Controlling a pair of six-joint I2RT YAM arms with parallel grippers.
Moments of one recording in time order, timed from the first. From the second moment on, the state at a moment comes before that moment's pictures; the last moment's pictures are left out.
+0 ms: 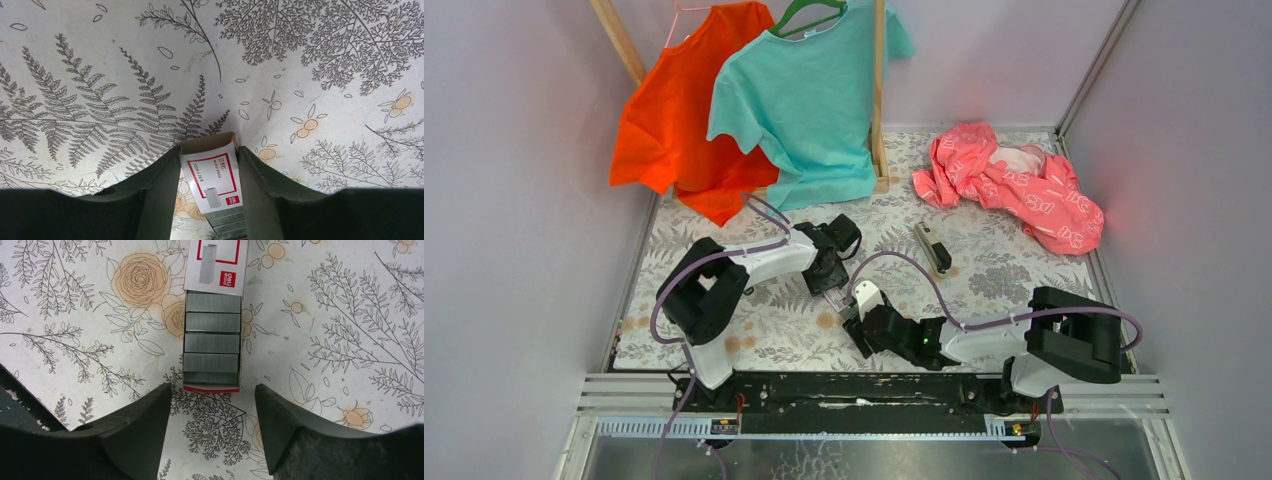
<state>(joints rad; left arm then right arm) -0.71 1.79 1.09 -0.69 -0.18 -1.18 1.28 1.50 0.52 0.22 0.38 0.34</state>
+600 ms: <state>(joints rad) -0.71 1.79 1.09 -0.69 -0.18 -1.18 1.28 1.61 0.62 0.24 0.38 0.27</state>
